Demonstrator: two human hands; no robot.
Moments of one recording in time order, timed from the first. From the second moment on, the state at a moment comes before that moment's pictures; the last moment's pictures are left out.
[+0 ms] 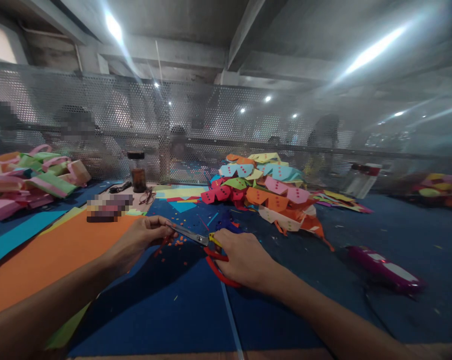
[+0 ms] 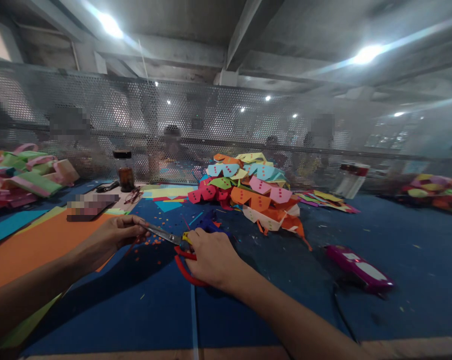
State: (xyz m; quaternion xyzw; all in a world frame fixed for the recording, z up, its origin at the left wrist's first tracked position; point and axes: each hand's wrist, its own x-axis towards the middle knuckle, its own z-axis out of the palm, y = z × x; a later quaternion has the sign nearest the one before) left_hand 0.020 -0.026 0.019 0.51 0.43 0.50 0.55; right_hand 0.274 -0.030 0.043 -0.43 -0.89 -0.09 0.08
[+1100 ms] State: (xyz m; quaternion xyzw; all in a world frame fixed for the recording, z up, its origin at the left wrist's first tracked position) left_hand 0.019 -0.028 0.020 0.54 0.42 0.48 0.55; right_hand 0.274 -0.029 0.045 -0.45 -0.89 -0.08 0.07
